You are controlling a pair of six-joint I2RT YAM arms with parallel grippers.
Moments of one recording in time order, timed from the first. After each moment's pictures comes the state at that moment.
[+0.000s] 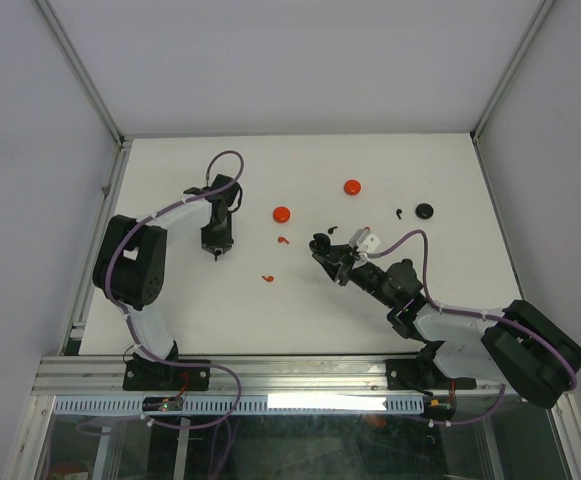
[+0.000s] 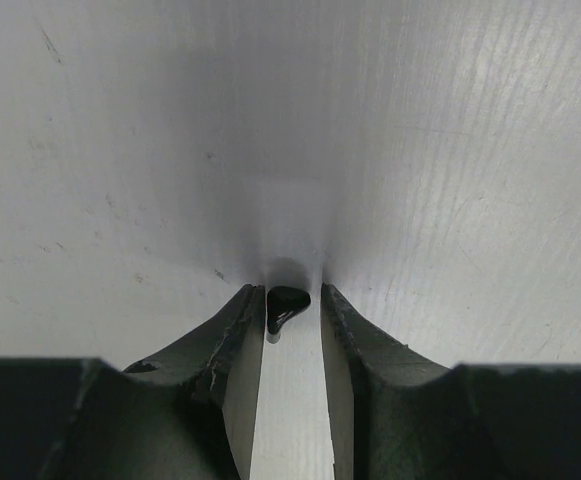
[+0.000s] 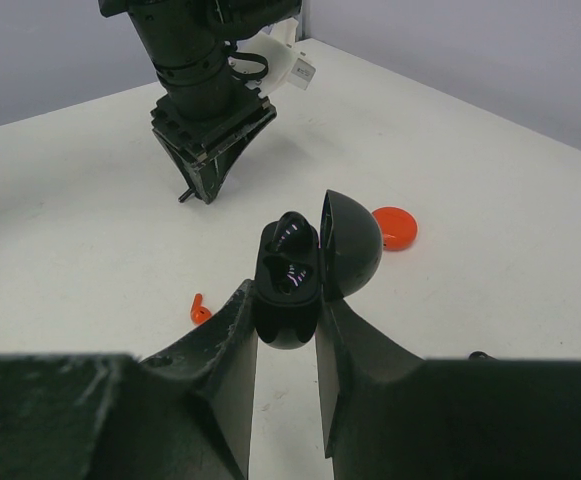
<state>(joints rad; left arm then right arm) -0.36 1.82 1.19 -0.69 -0.23 -0.39 0.76 1.17 0.19 1.08 -0.15 0.01</state>
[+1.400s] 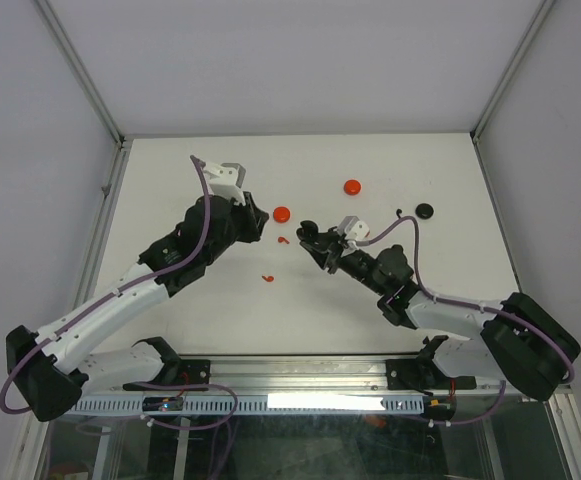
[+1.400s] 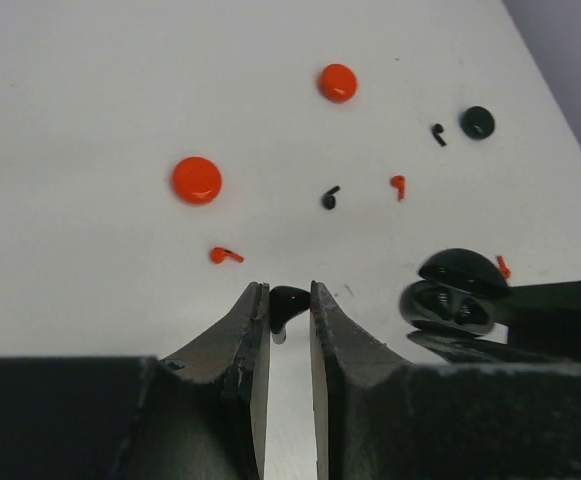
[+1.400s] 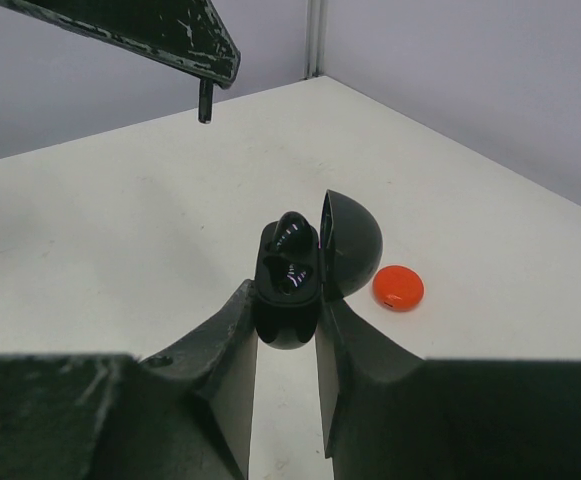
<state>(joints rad) -0.74 1.08 0.96 -0.25 -0.26 -0.45 0.79 1.21 0.34 1.01 -0.16 -0.02</state>
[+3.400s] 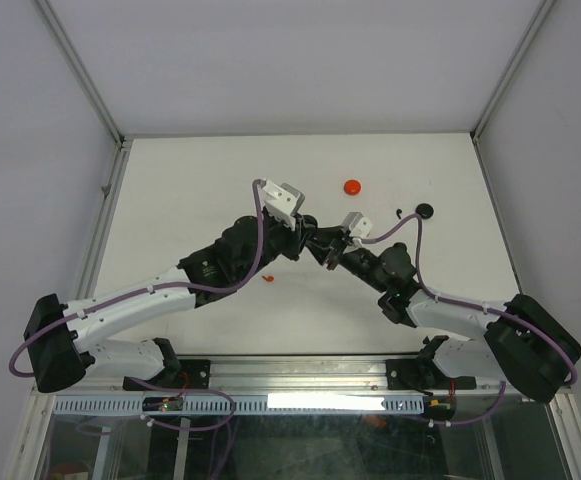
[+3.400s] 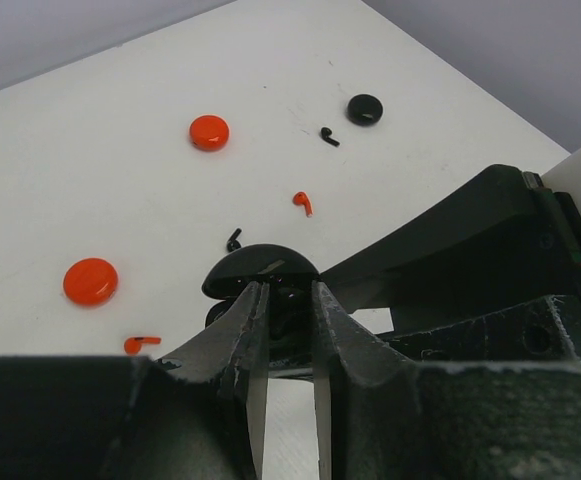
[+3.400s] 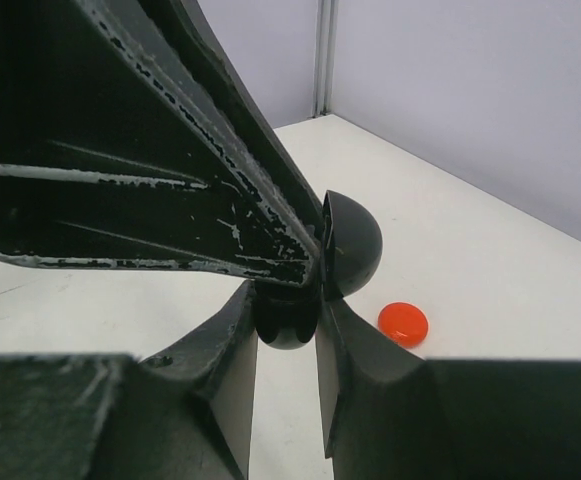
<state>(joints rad) -1.03 1.21 0.94 0.10 -0.29 -0.18 0.79 1.20 0.37 1.04 -0.19 0.01</state>
